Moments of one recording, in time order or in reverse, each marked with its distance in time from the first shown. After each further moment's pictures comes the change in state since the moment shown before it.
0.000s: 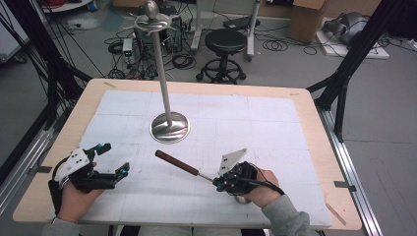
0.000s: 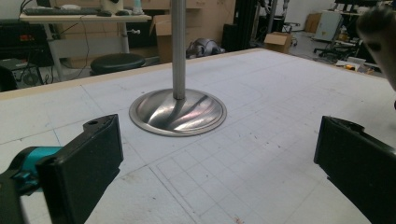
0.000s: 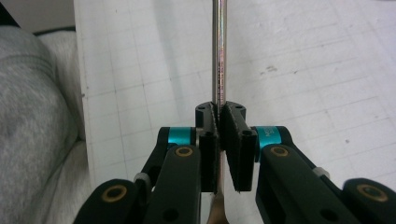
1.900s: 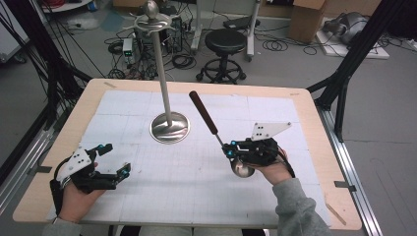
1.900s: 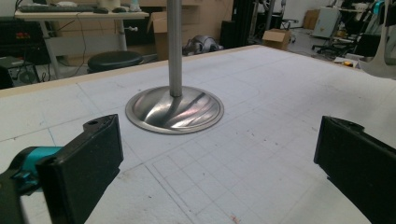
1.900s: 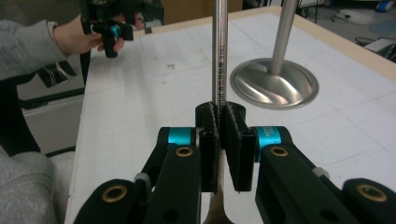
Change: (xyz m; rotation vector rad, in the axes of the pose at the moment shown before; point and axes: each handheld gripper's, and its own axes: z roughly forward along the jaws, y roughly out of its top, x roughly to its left) left arm -0.002 -0.001 0.002 0.013 -0.008 0.007; right arm -0.061 -0.011 -0.048 -0.488 0.020 0.119
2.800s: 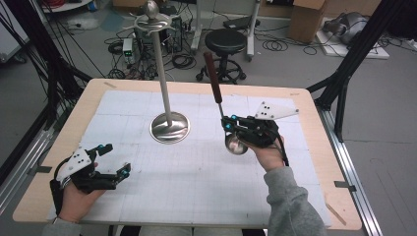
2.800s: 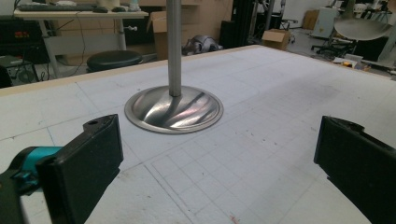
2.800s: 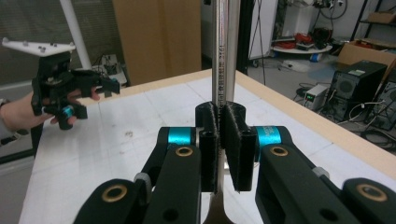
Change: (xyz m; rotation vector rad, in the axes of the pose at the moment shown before) left arm 0.000 0.000 0.000 -0.001 -0.002 -0.005; right arm -0.015 0.038 0.000 -0.208 -0.169 0.023
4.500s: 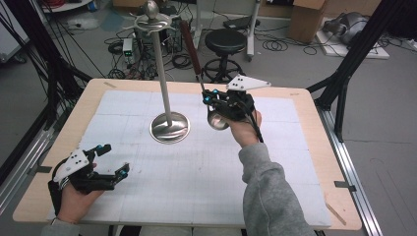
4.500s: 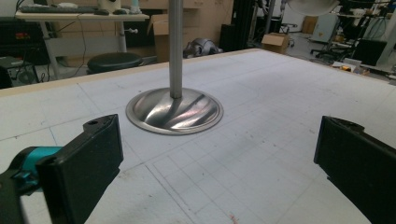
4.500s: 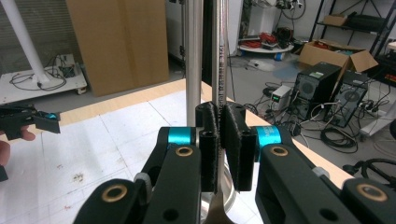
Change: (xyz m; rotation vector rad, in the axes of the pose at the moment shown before) left arm 0.001 0.000 -0.004 -0.013 0.000 -0.013; right arm -0.007 0.052 0.066 0.029 -0.151 -0.012
